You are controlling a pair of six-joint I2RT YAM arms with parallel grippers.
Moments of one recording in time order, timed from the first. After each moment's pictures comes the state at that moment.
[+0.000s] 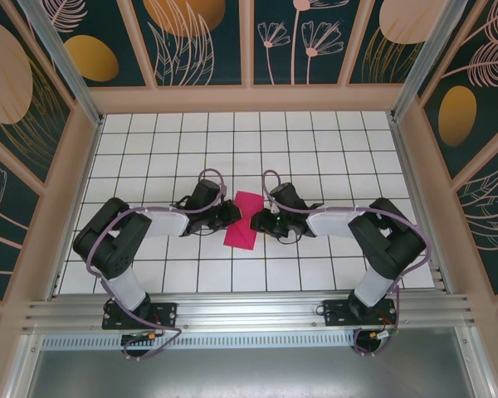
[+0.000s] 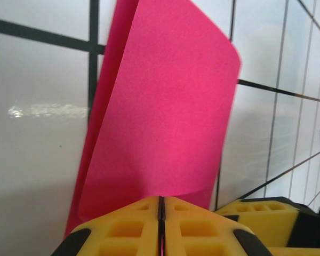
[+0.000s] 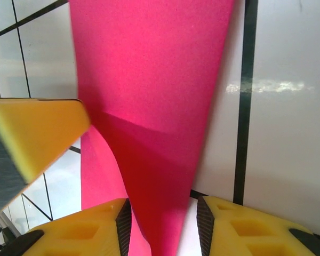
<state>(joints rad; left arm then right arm) -0.60 1.74 0.72 0.20 0.36 -0.95 0.70 1.68 0.73 0.03 -0.37 0.87</state>
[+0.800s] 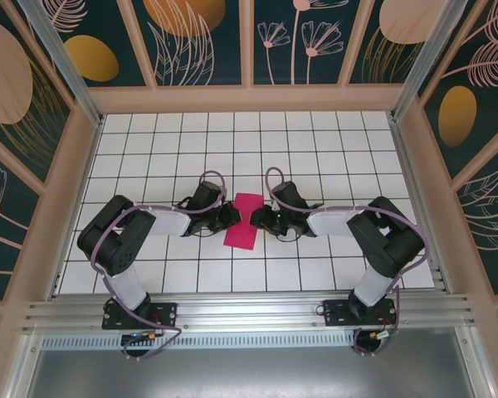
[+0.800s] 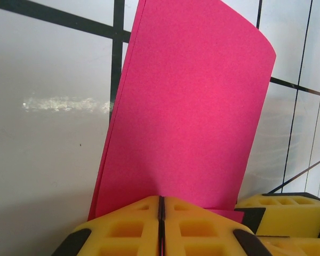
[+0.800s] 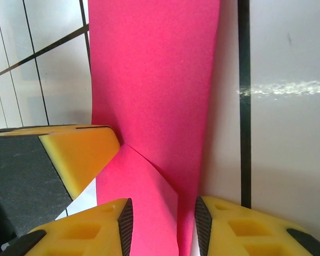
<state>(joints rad) -0.60 1.76 0.72 0.20 0.36 -0.94 0.69 1.69 0.72 0.11 -0.37 0.96</state>
